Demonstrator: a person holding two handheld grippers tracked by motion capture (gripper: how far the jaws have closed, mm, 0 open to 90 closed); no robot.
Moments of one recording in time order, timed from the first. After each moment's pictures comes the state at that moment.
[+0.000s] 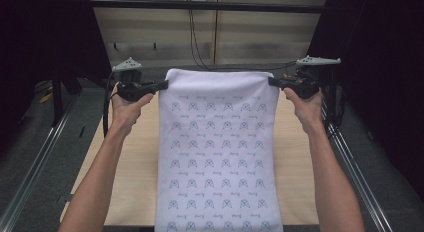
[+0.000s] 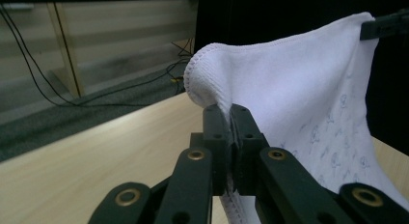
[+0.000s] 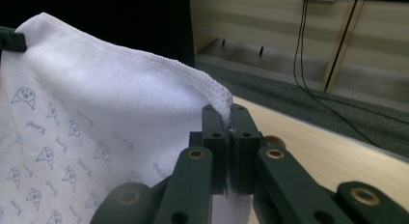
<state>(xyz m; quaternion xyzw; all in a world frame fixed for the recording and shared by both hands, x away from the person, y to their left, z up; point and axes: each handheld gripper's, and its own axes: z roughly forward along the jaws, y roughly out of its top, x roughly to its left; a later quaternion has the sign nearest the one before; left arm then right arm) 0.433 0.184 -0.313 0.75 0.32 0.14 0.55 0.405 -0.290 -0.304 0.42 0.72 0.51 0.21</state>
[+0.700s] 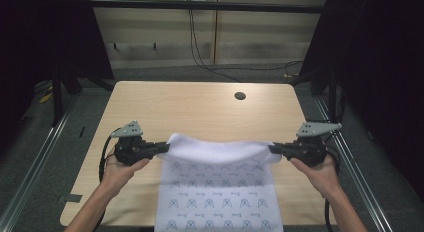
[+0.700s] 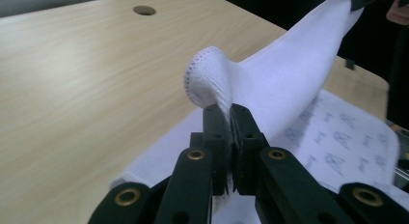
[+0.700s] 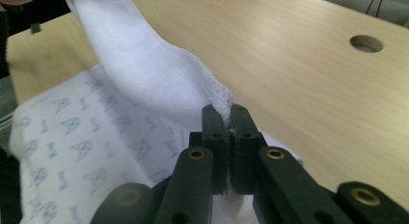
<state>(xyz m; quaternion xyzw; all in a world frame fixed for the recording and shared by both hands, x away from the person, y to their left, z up) 0.305 0.203 -0.399 0.81 0.28 0.05 0.51 0.258 -0.279 -0.379 0.35 0.81 0.44 0.13</state>
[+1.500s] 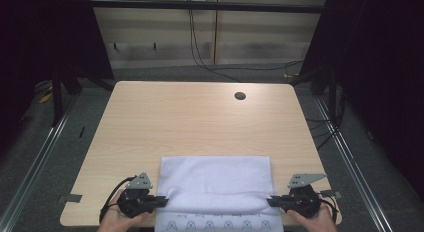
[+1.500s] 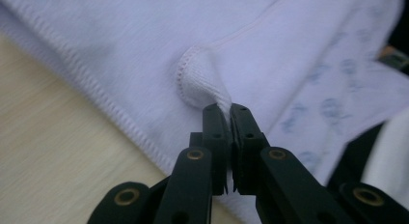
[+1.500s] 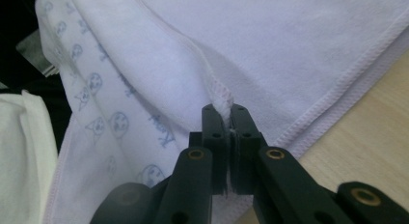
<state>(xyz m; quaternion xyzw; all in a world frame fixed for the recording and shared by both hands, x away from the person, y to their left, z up) 0.228 0.197 -0.485 0.87 0.30 0.00 0.38 0.185 -0.272 -0.478 0.40 0.84 0.36 0.02</state>
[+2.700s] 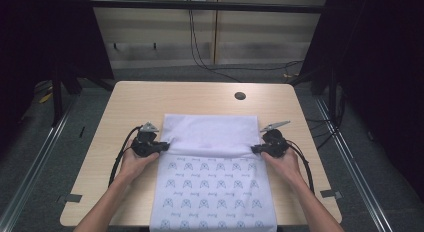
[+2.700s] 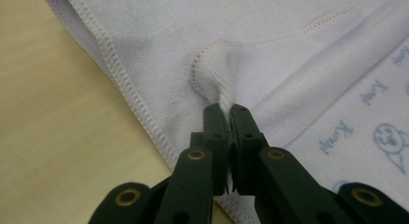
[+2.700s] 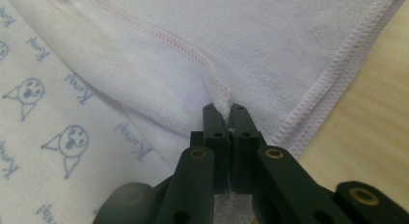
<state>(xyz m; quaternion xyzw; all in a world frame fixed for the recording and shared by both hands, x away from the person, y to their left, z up) 0.404 0.189 -0.503 0.84 0.37 0.08 0.39 0.361 -0.247 -0.492 0.46 0.82 0.32 0.08</state>
